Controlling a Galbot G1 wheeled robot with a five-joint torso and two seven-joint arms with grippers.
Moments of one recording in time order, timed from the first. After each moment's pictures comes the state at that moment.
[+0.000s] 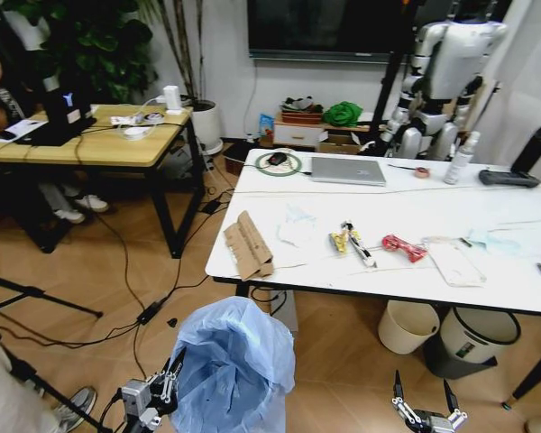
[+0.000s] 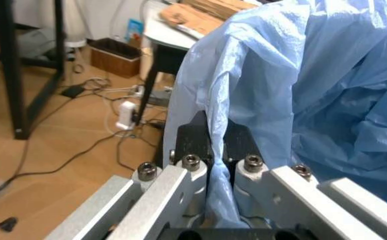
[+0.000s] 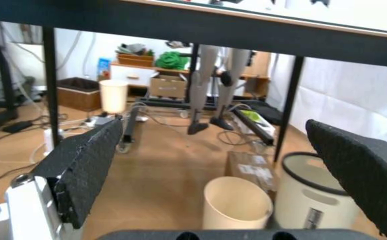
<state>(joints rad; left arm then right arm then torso) 1.95 -1.32 -0.65 -2.00 -0.51 -0.27 0.36 -1.73 1.61 0.79 1.48 0.03 0.81 -0.07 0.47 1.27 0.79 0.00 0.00</state>
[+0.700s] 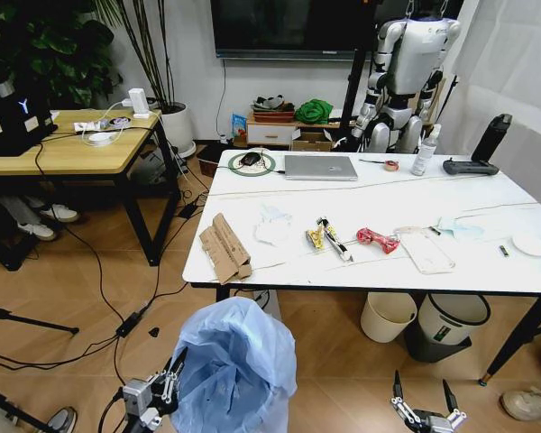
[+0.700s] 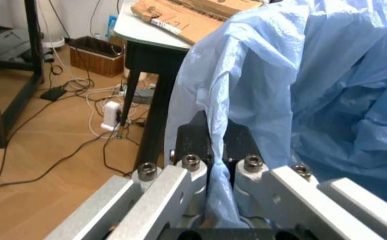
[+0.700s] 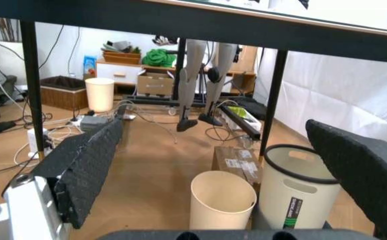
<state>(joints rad) 1.94 -1.33 -0.66 -2.00 -0.48 -0.26 0.39 -1.73 1.61 0.79 1.47 0.03 0.81 -0.07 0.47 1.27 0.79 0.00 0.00</state>
